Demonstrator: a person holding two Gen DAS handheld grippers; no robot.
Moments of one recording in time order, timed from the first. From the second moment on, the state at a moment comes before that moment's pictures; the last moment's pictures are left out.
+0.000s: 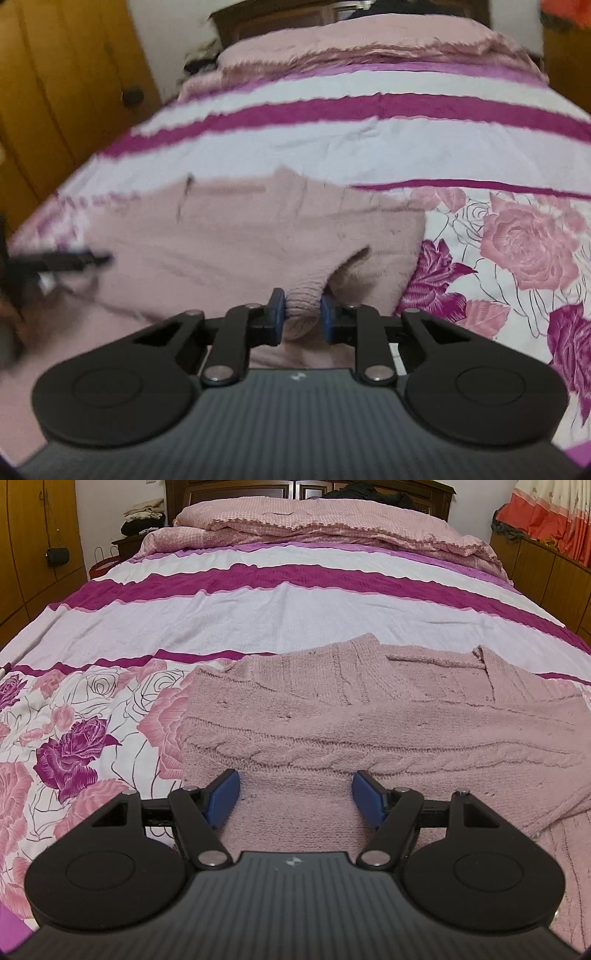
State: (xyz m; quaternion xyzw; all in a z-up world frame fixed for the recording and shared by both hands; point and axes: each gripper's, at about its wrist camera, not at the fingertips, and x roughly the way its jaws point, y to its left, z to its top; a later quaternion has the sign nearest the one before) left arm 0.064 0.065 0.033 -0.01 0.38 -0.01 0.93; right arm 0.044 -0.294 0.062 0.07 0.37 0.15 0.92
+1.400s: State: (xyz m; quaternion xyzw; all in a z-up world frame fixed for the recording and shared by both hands) left arm -0.015 0.056 0.091 0.02 0.36 -0.04 0.93; right arm -0.033 -0.237 0.088 0.07 0.33 0.12 0.94
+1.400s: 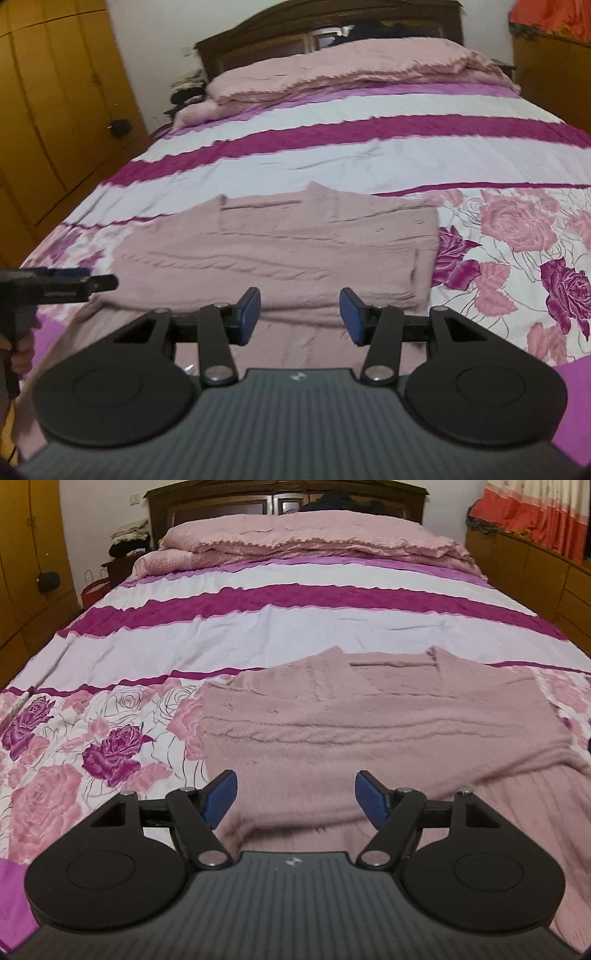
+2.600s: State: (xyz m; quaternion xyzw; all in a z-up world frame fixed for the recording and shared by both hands) left arm -0.228 0.030 0.100 0.11 0.41 -0.16 0.89; right arm -0.213 -0.189 0.063 -0.17 0.36 0.18 0.90
